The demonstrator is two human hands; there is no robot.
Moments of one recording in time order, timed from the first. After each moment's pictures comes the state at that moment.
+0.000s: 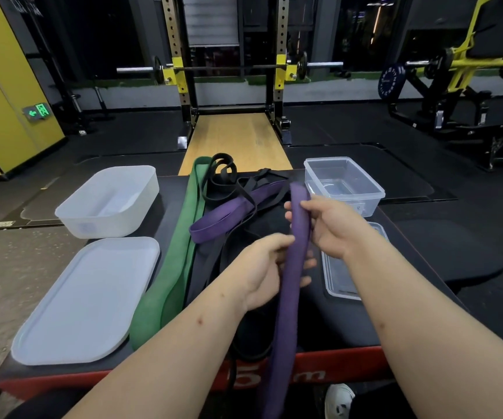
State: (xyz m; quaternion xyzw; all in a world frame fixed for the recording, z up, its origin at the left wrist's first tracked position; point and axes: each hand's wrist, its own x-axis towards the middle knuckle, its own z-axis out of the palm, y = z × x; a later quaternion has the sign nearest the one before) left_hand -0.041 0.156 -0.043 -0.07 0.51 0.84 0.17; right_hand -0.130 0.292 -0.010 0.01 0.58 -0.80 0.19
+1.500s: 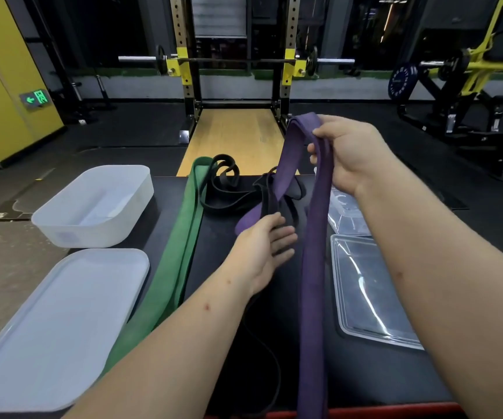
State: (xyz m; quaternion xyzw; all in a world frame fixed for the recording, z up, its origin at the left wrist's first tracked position) left_hand -0.130 0.138 -0.051 -0.14 0.48 0.86 0.04; right_hand -0.240 0.268 0.072 -0.09 0.64 -0.77 0.02
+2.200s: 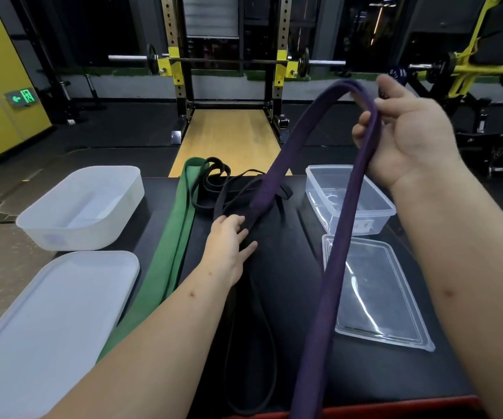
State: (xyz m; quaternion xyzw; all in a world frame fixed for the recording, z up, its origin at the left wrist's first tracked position) left_hand -0.149 0.108 -0.069 -0.24 0.45 0.86 -0.08; right_hand -0.196 0.314 0.115 -0.06 0.46 -0.89 -0.05
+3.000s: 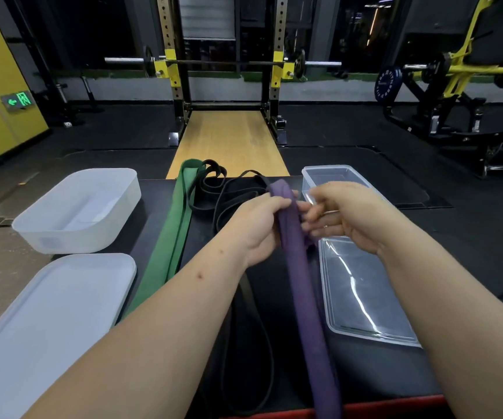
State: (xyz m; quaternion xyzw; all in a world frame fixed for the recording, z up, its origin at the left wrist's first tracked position) left_hand -0.145 0.152 -0.002 -0.04 0.53 0.85 0.06; right_hand -0.166 0.314 0.038 -0.05 0.77 -0.62 0.13
